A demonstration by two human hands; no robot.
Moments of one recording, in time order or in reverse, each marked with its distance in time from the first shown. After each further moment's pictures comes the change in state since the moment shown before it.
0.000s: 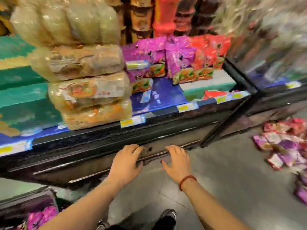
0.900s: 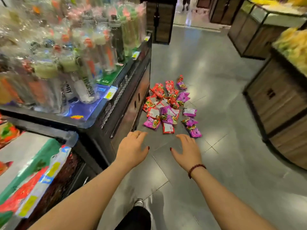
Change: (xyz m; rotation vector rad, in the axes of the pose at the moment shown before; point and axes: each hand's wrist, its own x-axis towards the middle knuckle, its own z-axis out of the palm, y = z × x) left_hand 0.402 0.498 0.109 -0.095 -0.153 0.943; right_hand -0.044 0.450 -0.236 0.131 0.558 0.956
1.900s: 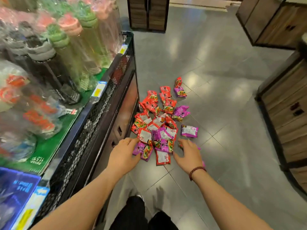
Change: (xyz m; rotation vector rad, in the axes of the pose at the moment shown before) left_hand 0.447 -0.071 0.075 -0.052 -0.177 -0.134; right_hand 0.458 0.125 -0.013 0.107 -0.126 0.127
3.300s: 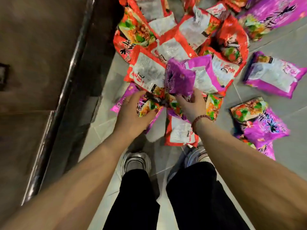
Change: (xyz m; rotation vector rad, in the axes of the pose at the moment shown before) left_hand 0.288 -0.218 0.520 -0.521 -0.147 -0.616; right_hand 0.399 0.277 0.483 0.532 -0.221 0.441
